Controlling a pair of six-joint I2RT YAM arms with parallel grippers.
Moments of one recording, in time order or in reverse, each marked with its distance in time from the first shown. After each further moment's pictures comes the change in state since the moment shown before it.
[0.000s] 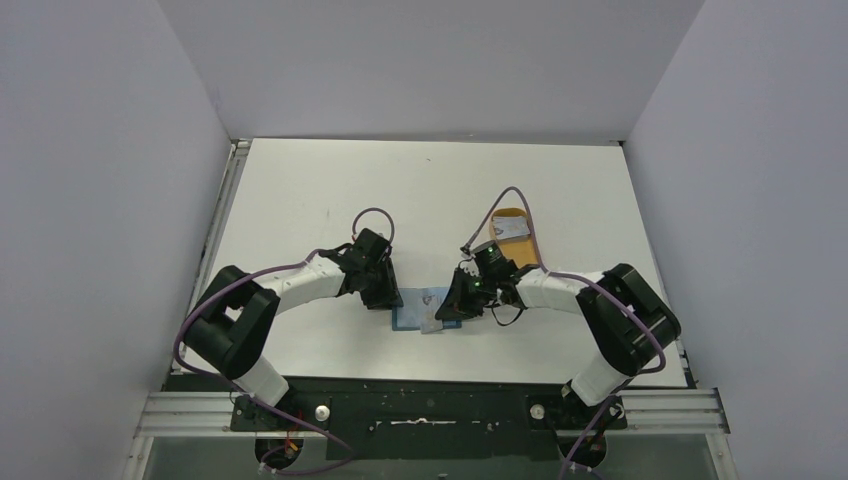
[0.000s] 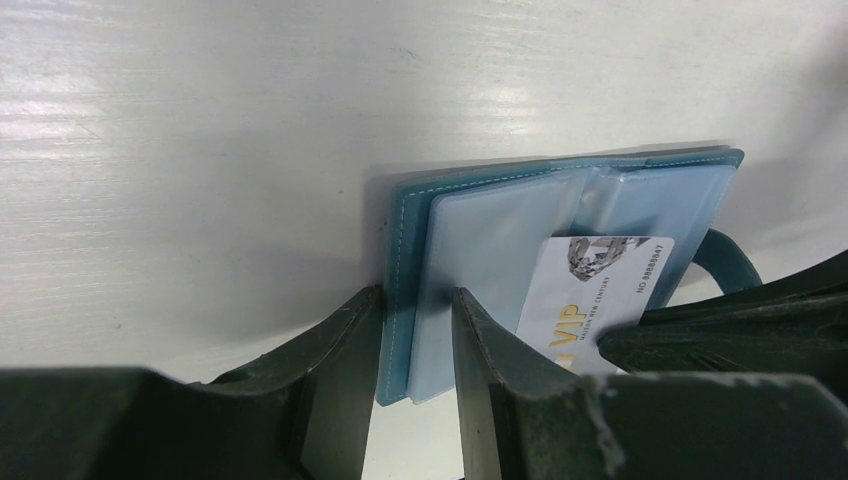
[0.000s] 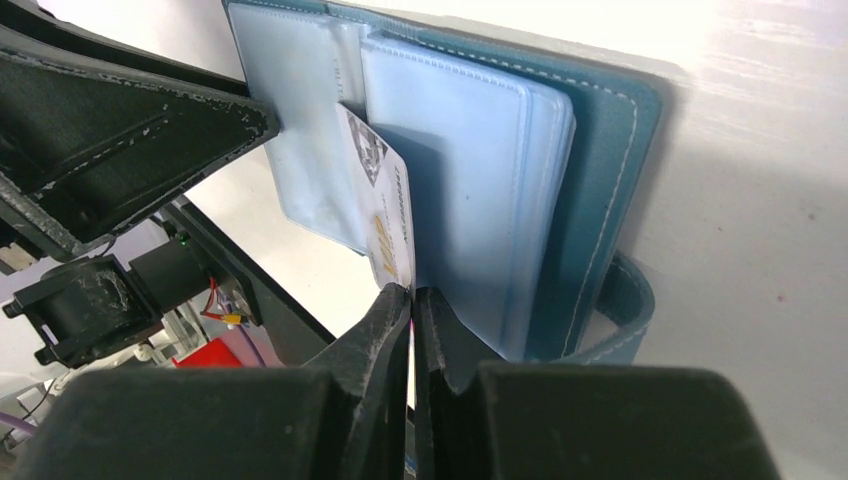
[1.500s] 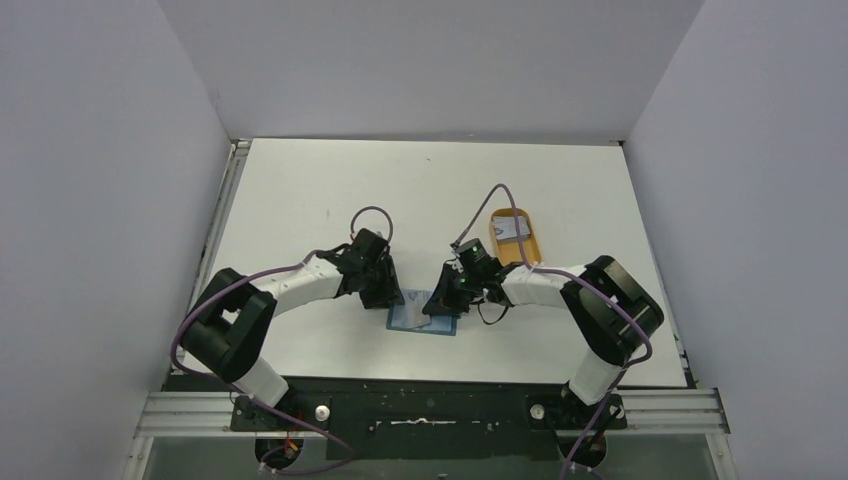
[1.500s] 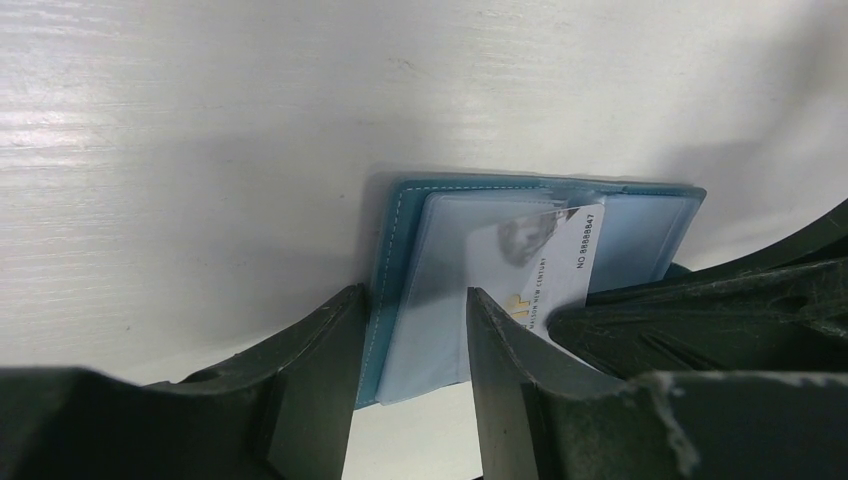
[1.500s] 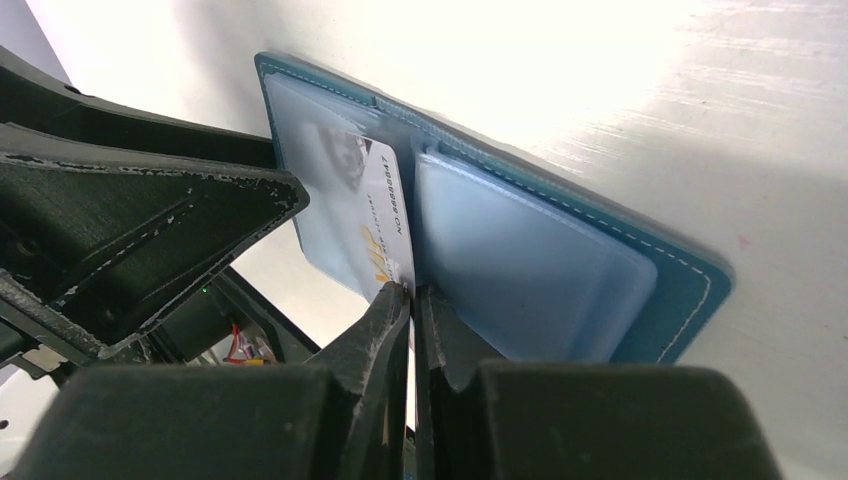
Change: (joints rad) left arm 0.003 -0.020 -0.011 0.016 -0.002 0.000; right arm 0.069 0.097 0.081 0.058 0.086 0.107
